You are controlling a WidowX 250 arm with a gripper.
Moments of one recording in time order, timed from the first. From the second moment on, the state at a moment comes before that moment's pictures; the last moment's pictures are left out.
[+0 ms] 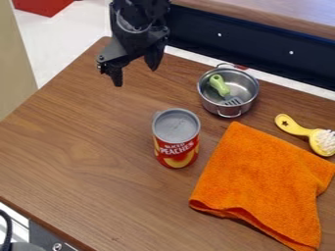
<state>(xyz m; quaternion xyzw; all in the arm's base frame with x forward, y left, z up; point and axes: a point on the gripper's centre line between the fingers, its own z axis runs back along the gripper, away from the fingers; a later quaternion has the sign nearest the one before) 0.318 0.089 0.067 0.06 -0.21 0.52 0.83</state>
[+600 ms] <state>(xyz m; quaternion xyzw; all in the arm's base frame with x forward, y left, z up) 0.294 0.071 0.075 0.05 -0.17 0.49 0.85</state>
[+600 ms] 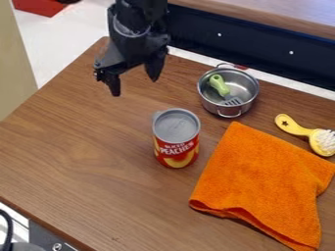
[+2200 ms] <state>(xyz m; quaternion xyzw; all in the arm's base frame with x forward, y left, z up) 0.257 -0.023 0.015 -0.01 -0.07 0.41 0.91</state>
